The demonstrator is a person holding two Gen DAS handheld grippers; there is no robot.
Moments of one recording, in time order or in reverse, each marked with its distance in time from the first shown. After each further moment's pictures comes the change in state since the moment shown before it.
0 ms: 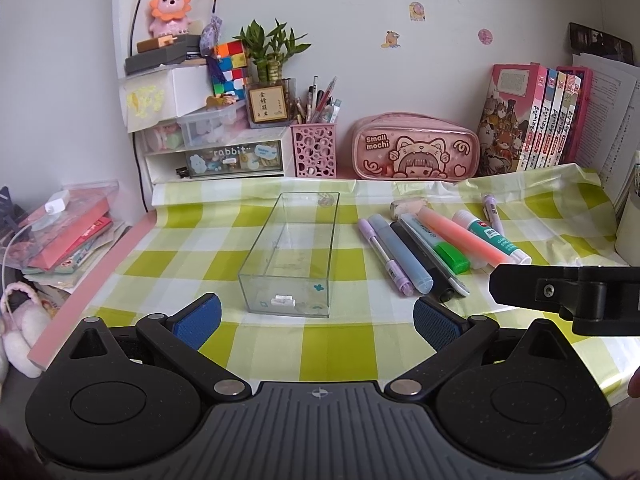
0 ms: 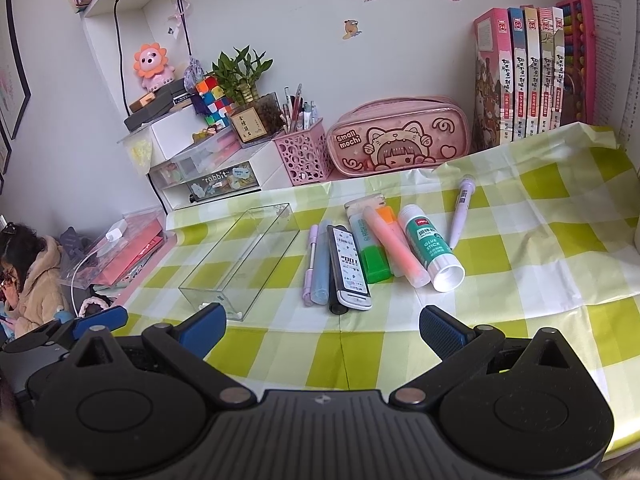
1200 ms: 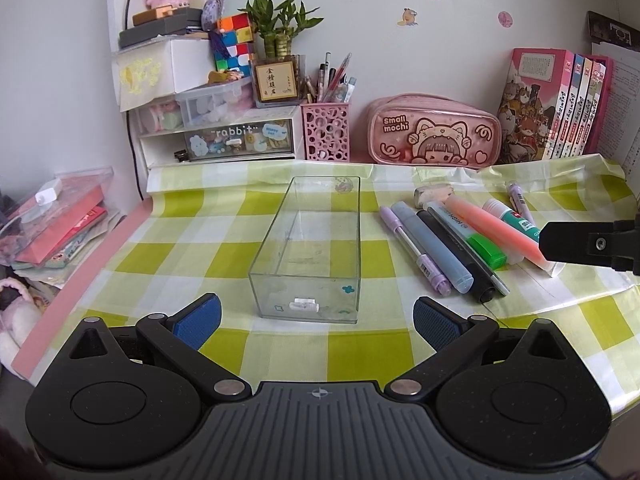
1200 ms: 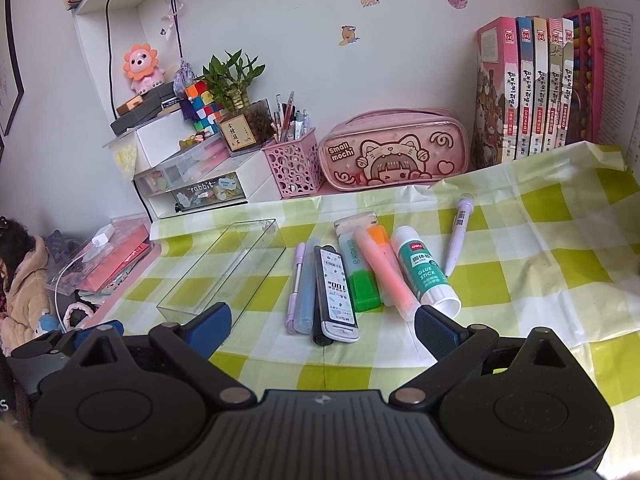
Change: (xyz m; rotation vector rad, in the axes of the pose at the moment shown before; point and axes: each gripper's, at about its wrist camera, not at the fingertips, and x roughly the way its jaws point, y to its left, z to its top) left arm 0.043 0.016 -0.001 -0.004 0.038 0.001; right arm 0.023 -0.007 0.016 -0.030 -0.024 -0.030
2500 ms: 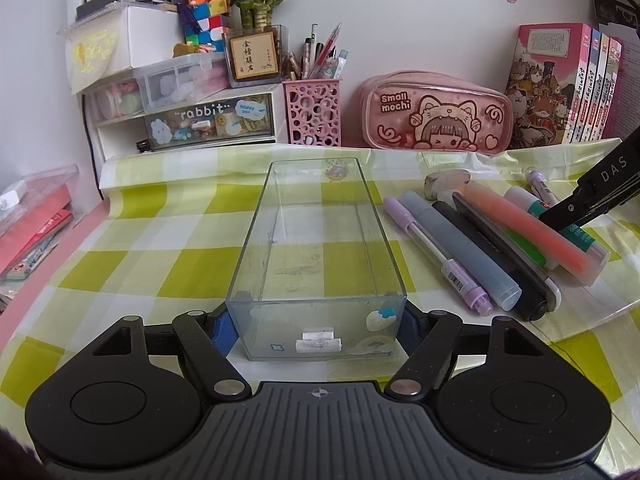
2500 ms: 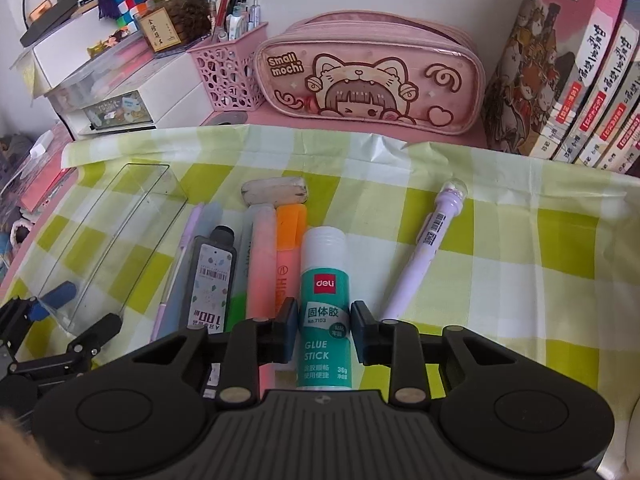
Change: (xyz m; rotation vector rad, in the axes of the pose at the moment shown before) left arm 0.068 0.001 -0.001 0.025 -0.003 -0.038; right arm 0.129 -0.064 0.072 -0.123 0.412 -0.054
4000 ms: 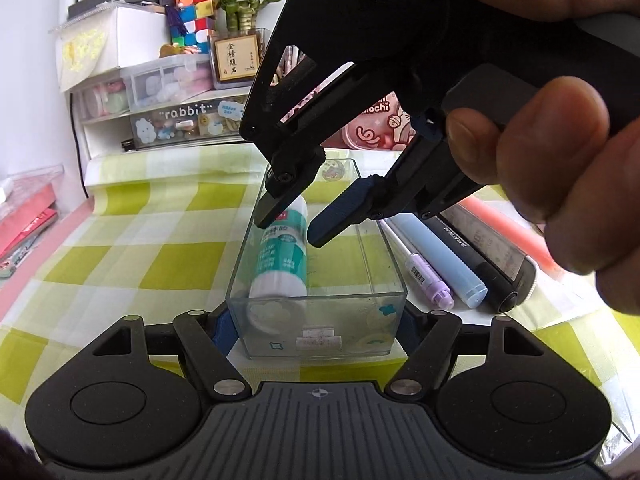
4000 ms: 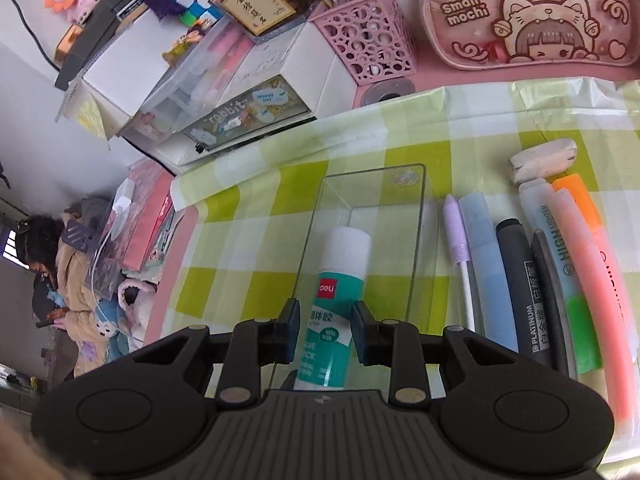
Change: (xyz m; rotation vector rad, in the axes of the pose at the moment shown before) left arm -0.004 0.000 -0.006 -0.004 -0.014 -0.069; right arm 0.047 0.132 0.034 0.247 0.096 0.303
